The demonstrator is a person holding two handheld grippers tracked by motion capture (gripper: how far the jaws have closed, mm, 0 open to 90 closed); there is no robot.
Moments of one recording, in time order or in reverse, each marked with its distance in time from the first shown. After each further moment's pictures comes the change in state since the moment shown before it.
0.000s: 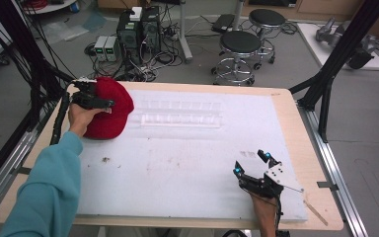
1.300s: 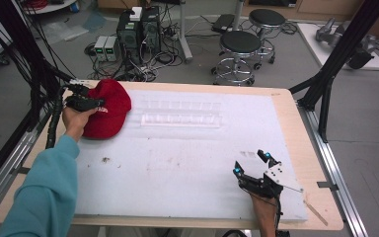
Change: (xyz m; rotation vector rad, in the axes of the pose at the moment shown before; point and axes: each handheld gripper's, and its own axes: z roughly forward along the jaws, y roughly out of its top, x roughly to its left) left arm 0.006 -0.009 -0.017 -0.057 -0.055 -0.060; right arm 0.000 0.000 0.001 0.004 -0.004 -0.010
